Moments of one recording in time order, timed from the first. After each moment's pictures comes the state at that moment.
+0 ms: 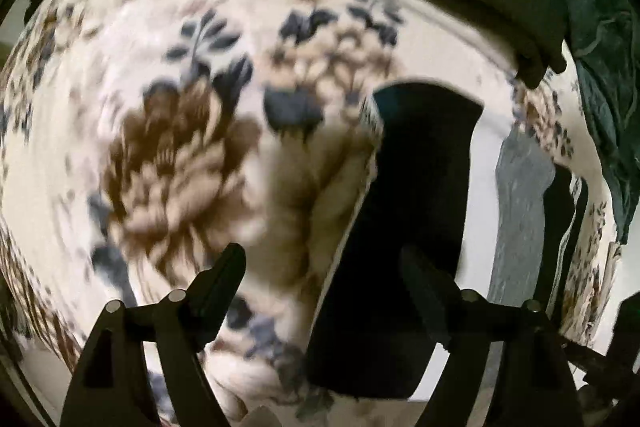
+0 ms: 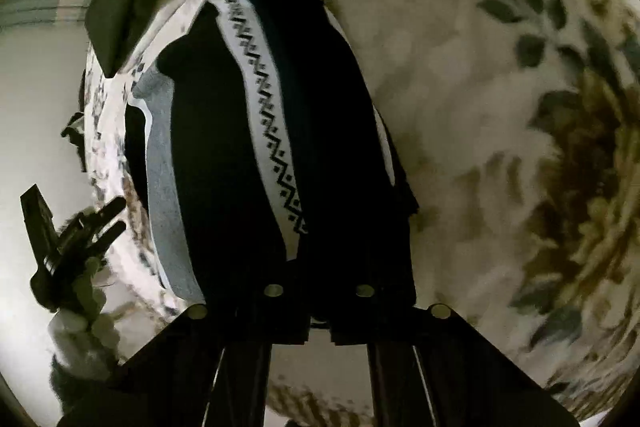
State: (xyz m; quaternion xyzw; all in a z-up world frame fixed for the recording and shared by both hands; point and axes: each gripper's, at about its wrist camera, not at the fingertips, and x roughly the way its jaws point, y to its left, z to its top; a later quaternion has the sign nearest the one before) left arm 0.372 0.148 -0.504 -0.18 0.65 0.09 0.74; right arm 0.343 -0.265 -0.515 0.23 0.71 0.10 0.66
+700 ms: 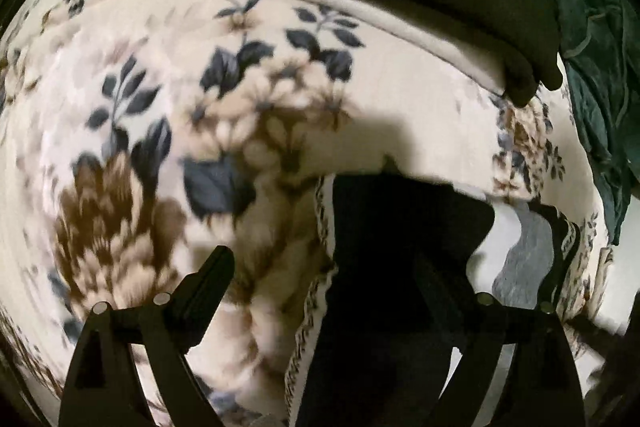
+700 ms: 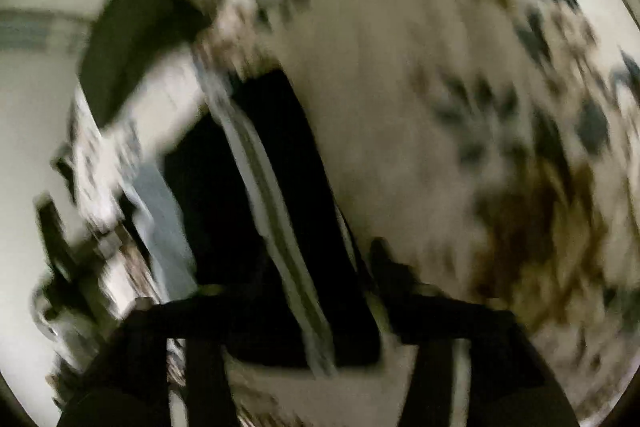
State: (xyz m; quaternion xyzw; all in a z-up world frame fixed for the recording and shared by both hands) left arm 0.451 0.133 -0.522 -0.17 0.64 0.05 0.75; right arm 0.404 -0.302 -0.479 0.25 0.67 0.06 0.70
